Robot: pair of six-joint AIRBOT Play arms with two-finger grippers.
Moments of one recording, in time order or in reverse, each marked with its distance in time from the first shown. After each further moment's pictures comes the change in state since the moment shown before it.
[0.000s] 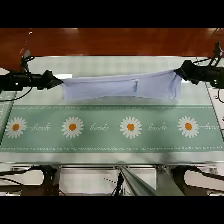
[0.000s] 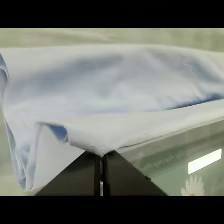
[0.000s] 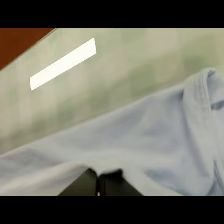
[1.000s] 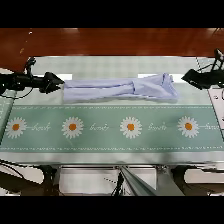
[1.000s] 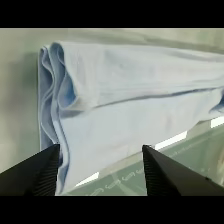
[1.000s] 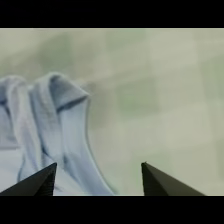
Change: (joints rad) left arm 0.064 -0.225 0.156 -0.006 -0.174 -0.026; right arm -0.116 -0.126 0.097 -0.424 0.067 0.101
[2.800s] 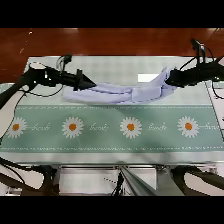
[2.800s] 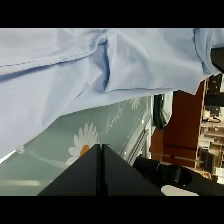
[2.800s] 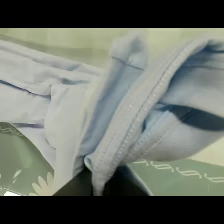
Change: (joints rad) left arm -0.395 -0.004 0.003 -0.297 -0.078 0.010; right arm 0.326 0.273 0.000 0.013 0.314 0.033
